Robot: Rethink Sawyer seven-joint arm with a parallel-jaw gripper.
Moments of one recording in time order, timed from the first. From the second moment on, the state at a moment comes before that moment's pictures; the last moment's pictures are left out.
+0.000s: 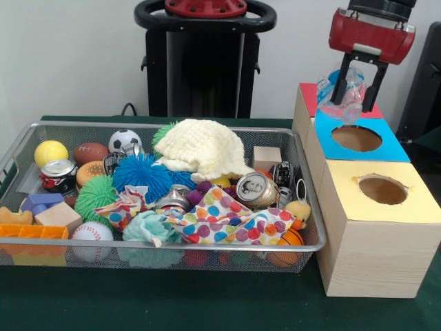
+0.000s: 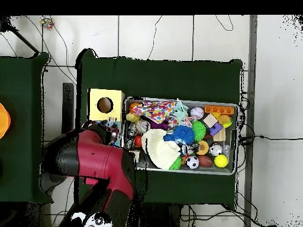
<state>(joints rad) 0.41 -0.64 -0.49 1.65 0.34 0.40 1.89</state>
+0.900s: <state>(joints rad) 0.43 -0.57 -0.49 1.63 0.40 0.40 1.89</state>
